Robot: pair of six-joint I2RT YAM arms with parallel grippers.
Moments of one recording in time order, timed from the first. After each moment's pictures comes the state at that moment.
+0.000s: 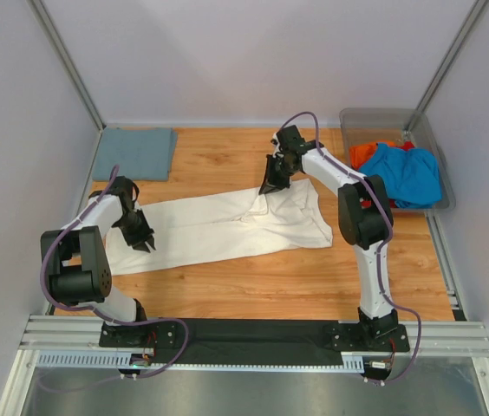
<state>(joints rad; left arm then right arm) 0.12 1.54 0.92 -0.82 0.11 -0.38 0.40 2.22 1.82 -0.68 -0.40 0.52</state>
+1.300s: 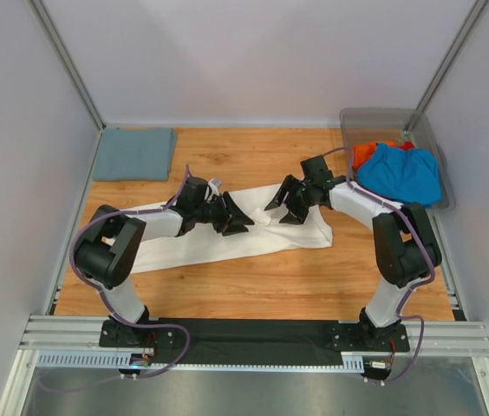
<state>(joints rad) -0.44 1.71 0.81 0.20 0.67 -1.09 0.39 1.77 1.15 -0.37 -0.42 0.97</state>
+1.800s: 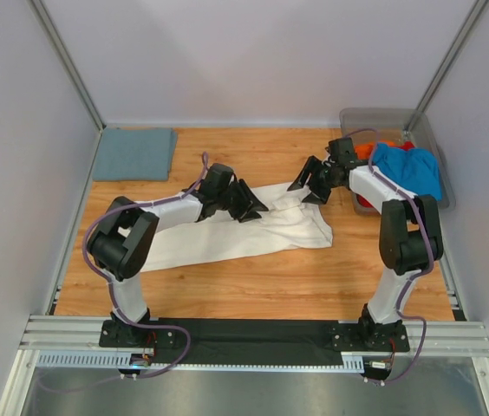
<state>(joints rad) -0.57 1.83 1.06 0.06 0.41 -1.18 0.18 1.84 1.31 -0.46 -0.44 0.72</state>
